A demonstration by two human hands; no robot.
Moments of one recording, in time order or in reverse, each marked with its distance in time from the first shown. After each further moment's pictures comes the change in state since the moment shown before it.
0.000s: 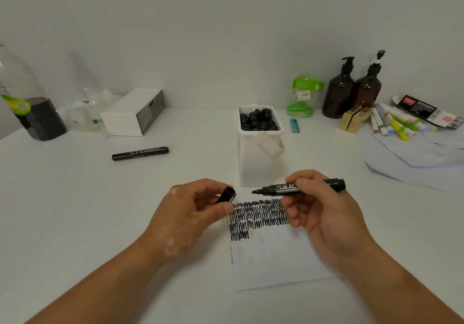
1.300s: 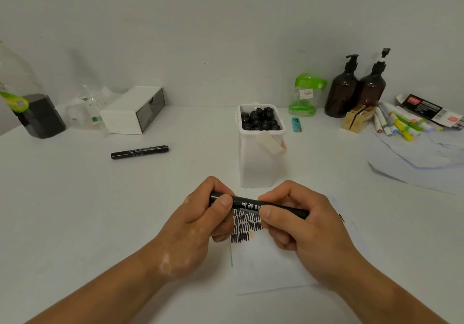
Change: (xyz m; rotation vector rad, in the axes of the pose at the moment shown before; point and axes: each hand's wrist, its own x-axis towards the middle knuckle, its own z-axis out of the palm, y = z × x) left_hand -0.012 0.010 0.015 -0.293 -0.177 0.181; right_hand -0.018 0.007 0.022 -0.269 -0.195 -0.088
